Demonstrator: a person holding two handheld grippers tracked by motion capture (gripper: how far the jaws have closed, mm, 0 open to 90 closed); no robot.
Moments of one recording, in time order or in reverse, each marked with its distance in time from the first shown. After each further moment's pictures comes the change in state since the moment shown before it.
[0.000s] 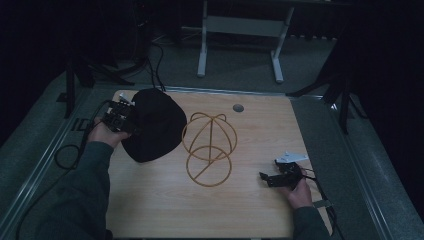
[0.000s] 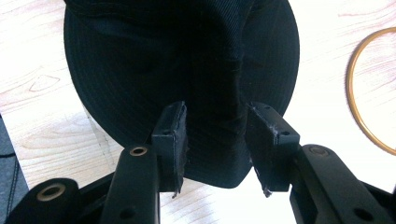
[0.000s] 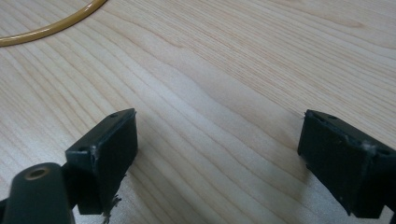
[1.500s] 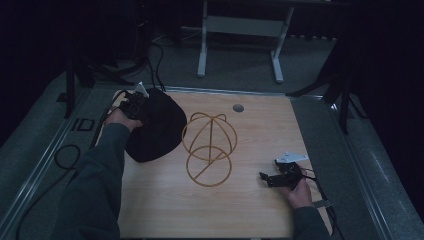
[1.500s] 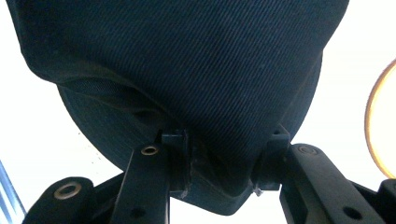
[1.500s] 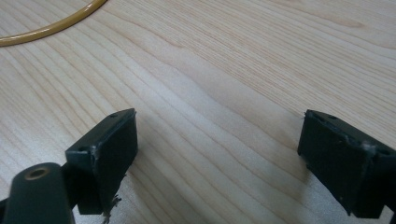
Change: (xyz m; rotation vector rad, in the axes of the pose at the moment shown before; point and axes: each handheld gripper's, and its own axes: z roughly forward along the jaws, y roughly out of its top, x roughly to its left) left arm -0.002 0.057 0.036 0.196 0.030 -0.052; right arm 0.000 0.000 0.000 0.000 0.000 0.001
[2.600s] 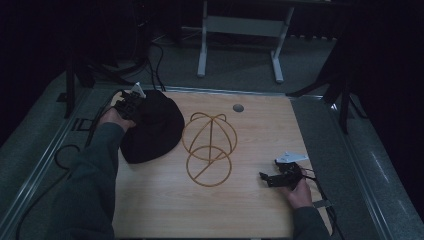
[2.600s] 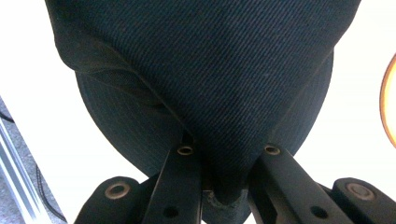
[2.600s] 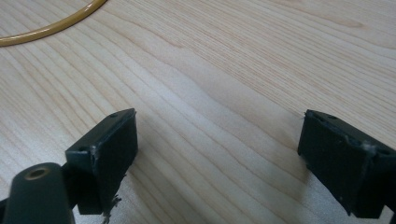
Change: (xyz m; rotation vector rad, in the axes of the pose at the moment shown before) left arm 0.007 -0.011 -0.012 0.005 0.026 0.053; right arm 0.000 0.000 0.000 -0.001 0.000 -0.001
